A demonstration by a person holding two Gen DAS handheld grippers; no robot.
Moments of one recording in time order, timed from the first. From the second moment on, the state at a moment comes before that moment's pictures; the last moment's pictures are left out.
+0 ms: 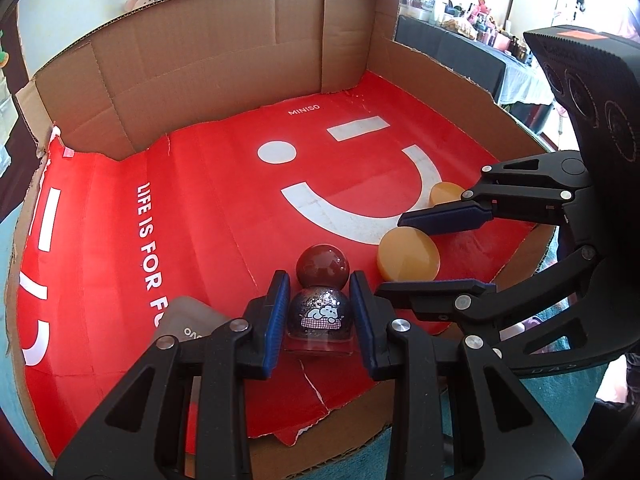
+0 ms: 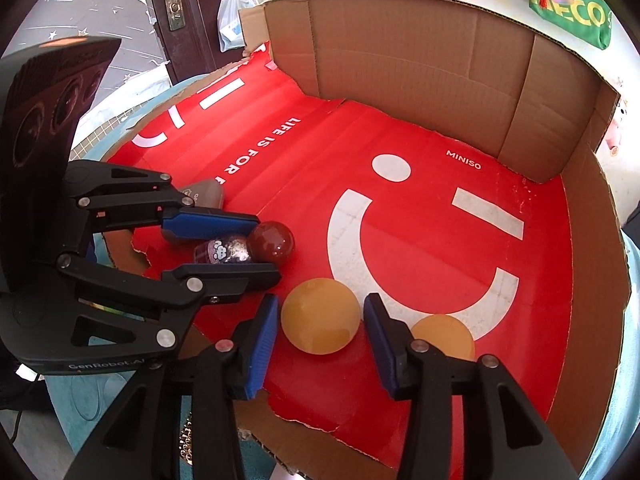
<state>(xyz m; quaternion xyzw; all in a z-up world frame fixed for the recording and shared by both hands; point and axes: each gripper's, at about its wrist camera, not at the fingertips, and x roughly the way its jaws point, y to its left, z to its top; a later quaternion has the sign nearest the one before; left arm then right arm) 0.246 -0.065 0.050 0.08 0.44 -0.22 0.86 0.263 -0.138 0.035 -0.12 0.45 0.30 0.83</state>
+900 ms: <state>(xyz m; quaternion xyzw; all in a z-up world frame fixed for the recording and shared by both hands) 0.203 -0.050 0.101 0.04 0.36 -0.24 0.90 0.246 -0.165 0.070 -0.10 0.42 0.28 0.86</state>
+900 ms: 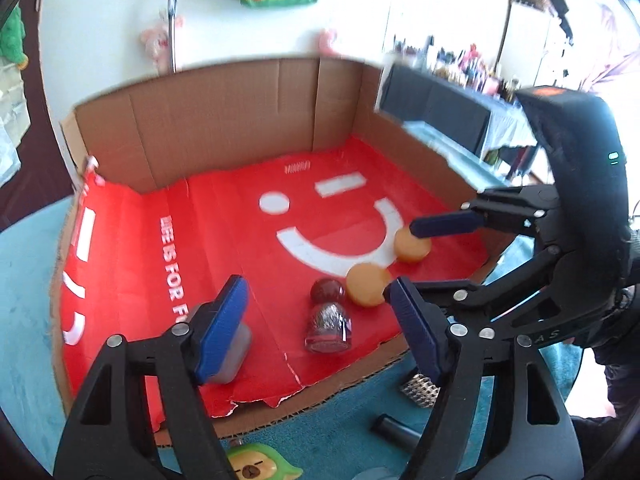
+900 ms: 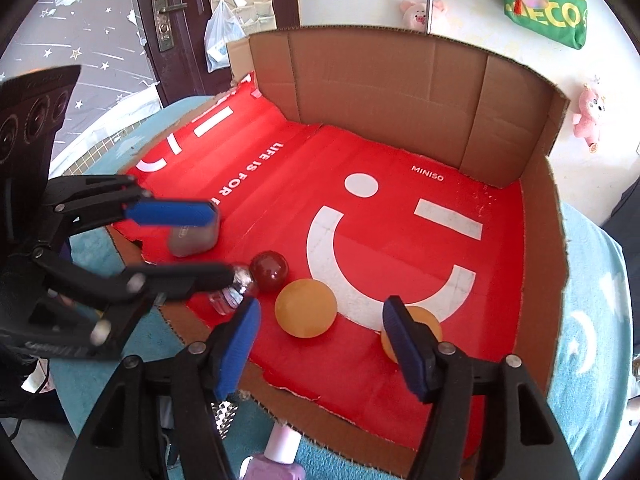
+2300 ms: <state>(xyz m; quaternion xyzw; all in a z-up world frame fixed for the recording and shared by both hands) 0.002 -0.004 0.092 -0.02 0.22 -0.08 0.97 0.004 -0.205 0.083 0.02 0.22 0.06 0.97</state>
